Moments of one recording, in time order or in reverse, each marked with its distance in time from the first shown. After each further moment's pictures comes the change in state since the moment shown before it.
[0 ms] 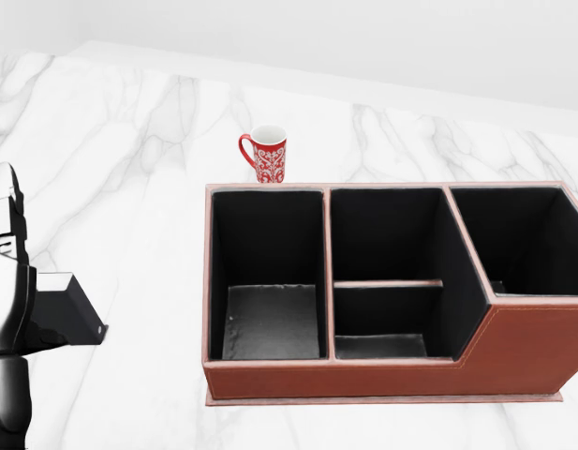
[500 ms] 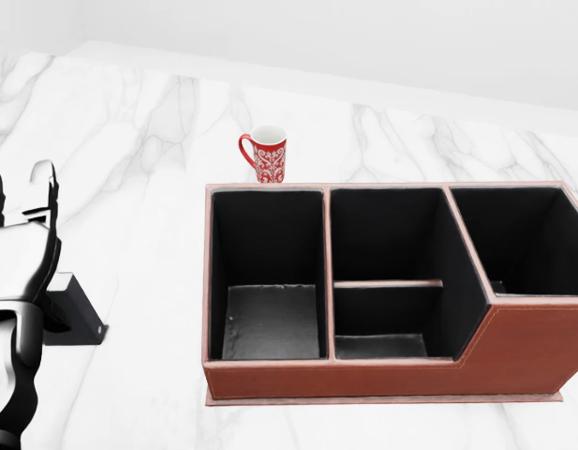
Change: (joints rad) left arm -0.295 0.109 -0.069 0.470 0.006 0.000 -0.061; right arm -0.001 0.005 0.001 -0.007 -0.006 0.000 0.020
